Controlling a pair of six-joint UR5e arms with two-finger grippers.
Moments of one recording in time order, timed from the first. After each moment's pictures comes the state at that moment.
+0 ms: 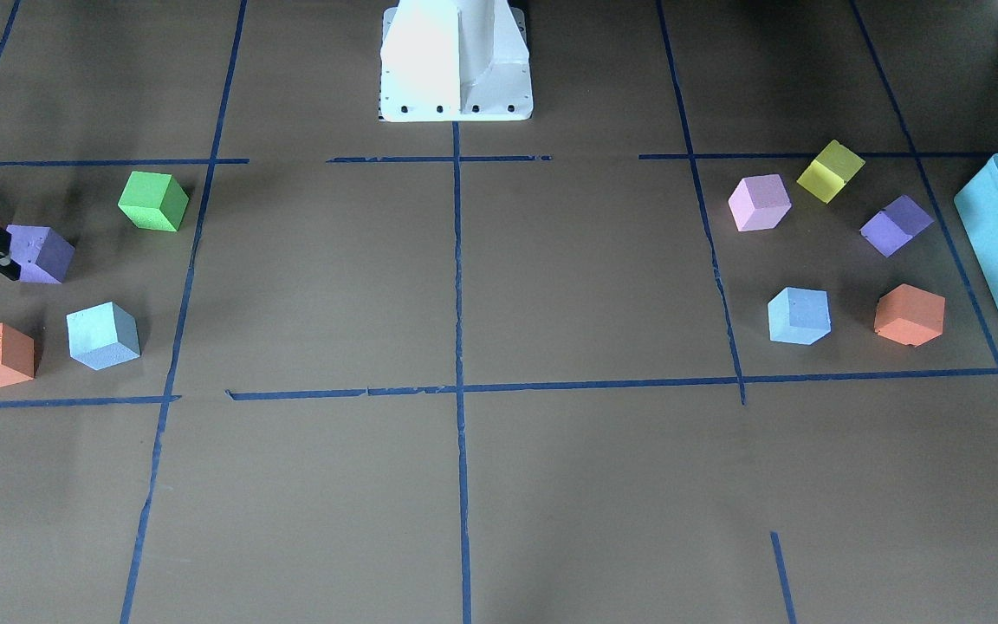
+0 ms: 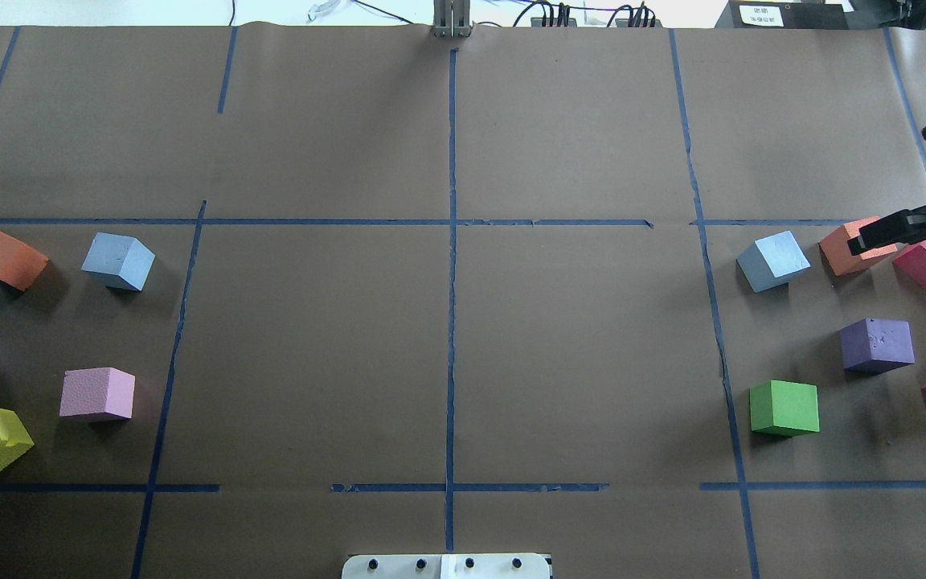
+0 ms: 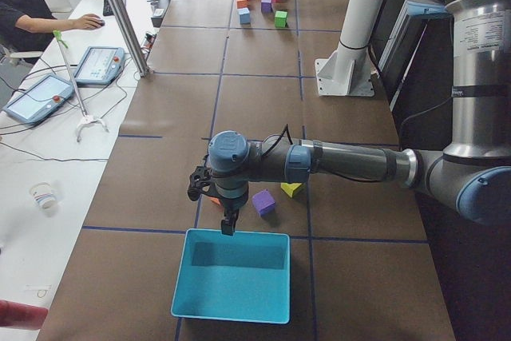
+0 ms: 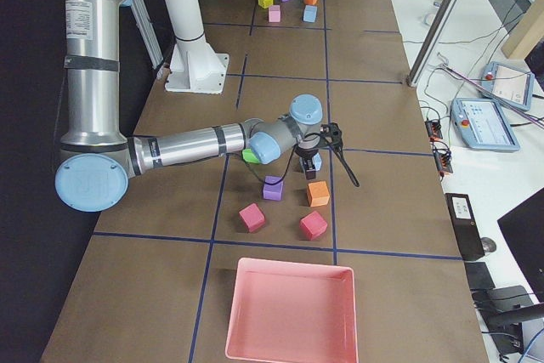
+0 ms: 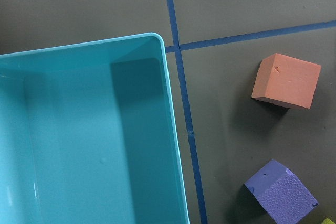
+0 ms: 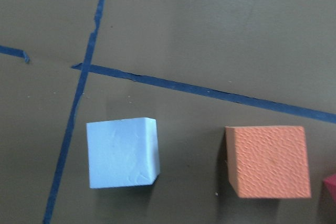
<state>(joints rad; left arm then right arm) -1.60 -1.46 -1.78 -1.49 -2.35 0.16 1.11 -1.58 1.77 -1.16 2.28 0.51</state>
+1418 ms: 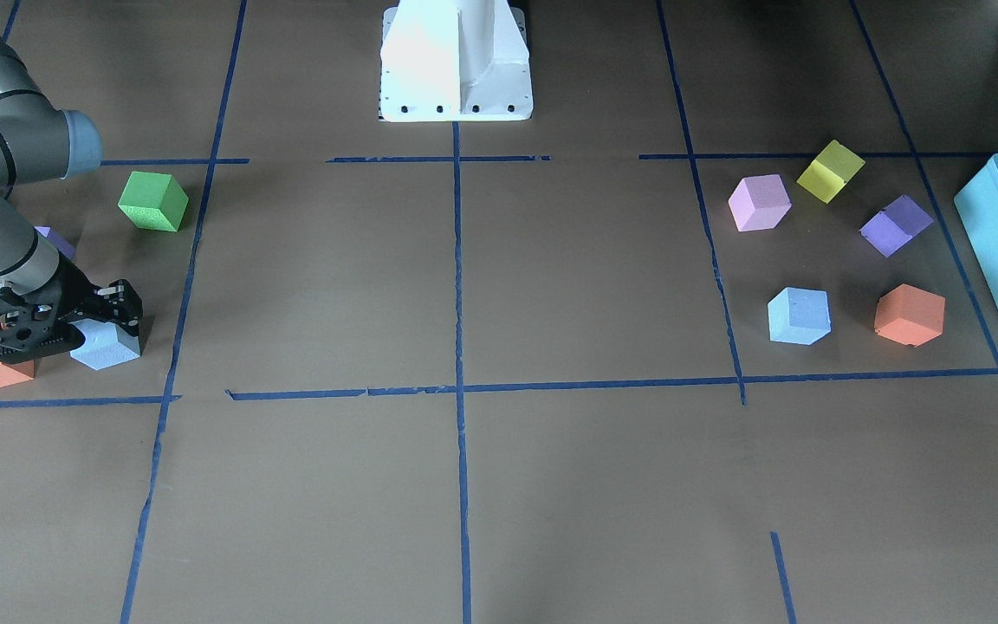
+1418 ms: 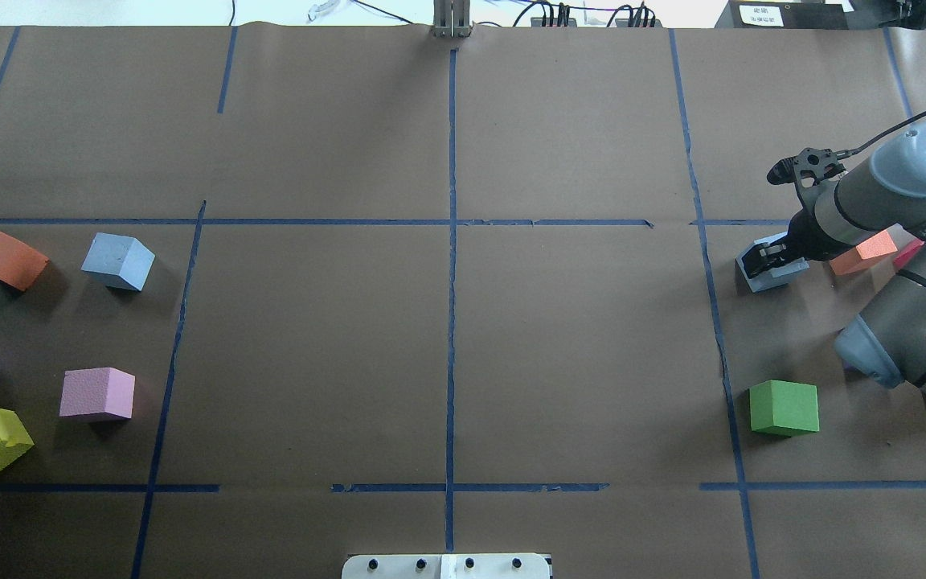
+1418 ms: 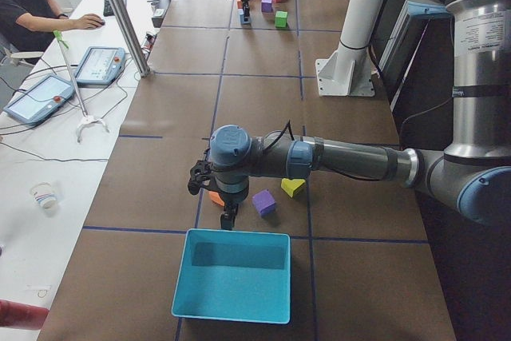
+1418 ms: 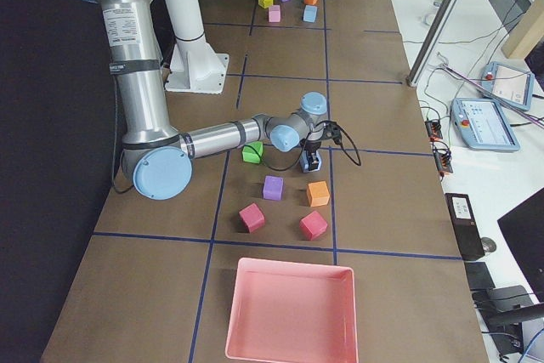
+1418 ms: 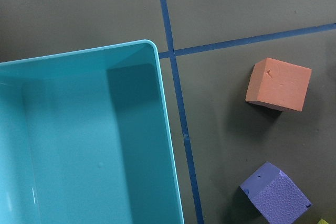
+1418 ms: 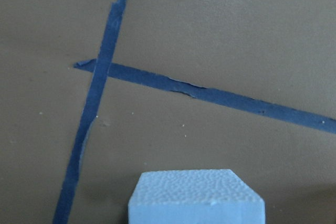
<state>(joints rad) -1.60 -1.46 -1.81 -1.49 -2.37 0.16 0.89 -1.41 1.58 -1.15 2.09 0.62</state>
